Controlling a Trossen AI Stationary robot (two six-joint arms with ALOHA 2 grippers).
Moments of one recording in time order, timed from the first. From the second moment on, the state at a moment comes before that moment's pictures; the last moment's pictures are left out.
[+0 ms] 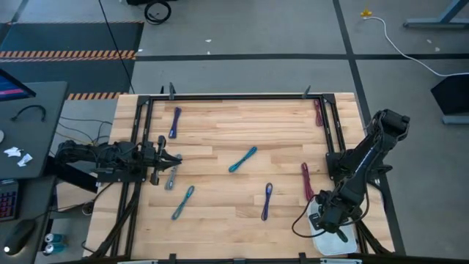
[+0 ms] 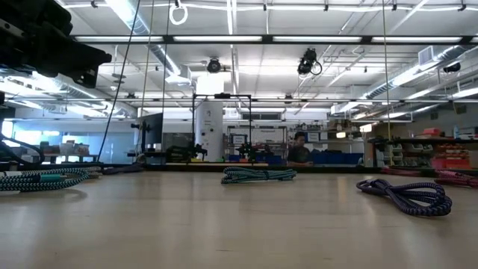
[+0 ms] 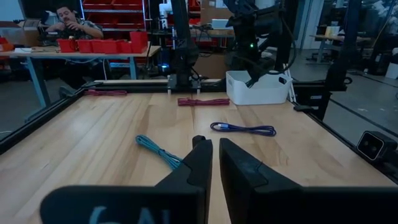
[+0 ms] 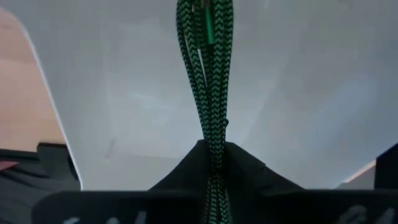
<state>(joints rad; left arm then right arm) -0.16 0.01 0.06 -0.07 -0.12 -0.01 0.96 1.39 0.77 -0.71 -0.37 2.33</state>
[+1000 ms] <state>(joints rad) -0.16 0.01 0.06 -0.07 -0.12 -0.01 0.58 1.06 0.94 -0.96 0.31 1.69</state>
